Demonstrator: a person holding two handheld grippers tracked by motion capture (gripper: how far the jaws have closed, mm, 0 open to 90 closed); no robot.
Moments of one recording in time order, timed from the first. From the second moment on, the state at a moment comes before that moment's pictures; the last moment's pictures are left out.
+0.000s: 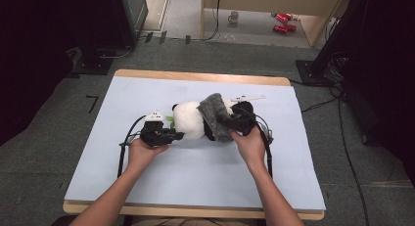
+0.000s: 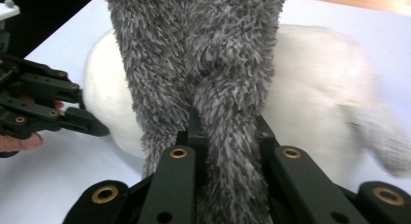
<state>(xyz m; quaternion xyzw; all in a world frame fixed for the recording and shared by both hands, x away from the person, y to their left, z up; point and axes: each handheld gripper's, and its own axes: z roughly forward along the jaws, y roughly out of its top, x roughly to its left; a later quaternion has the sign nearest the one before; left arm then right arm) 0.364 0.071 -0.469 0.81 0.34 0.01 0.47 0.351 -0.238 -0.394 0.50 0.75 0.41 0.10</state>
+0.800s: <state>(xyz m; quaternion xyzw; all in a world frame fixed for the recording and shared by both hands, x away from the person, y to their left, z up) 0.377 0.074 -0.470 0.81 0.34 -0.01 0.47 0.349 -0.312 -0.420 0.60 0.69 0.39 0.09</state>
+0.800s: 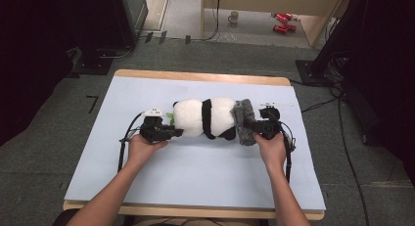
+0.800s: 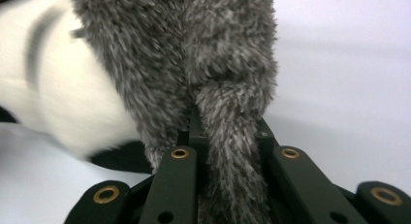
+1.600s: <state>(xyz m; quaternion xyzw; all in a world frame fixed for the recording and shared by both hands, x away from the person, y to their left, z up) 0.357 0.073 -0.464 0.84 0.28 0.05 0.45 0.335 -0.264 -0.403 0.52 0.75 0.40 0.08</state>
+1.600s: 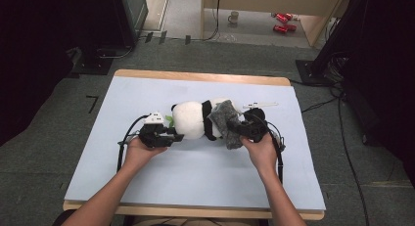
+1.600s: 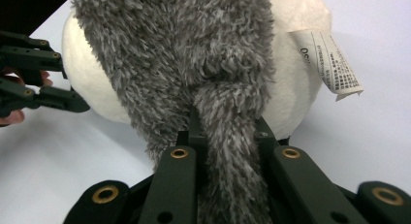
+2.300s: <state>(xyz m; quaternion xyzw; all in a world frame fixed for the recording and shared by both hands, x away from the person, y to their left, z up) 0.366 0.075 -0.450 0.82 0.25 0.06 0.51 0.345 -0.260 -0.401 0.52 0.75 0.40 0.08</state>
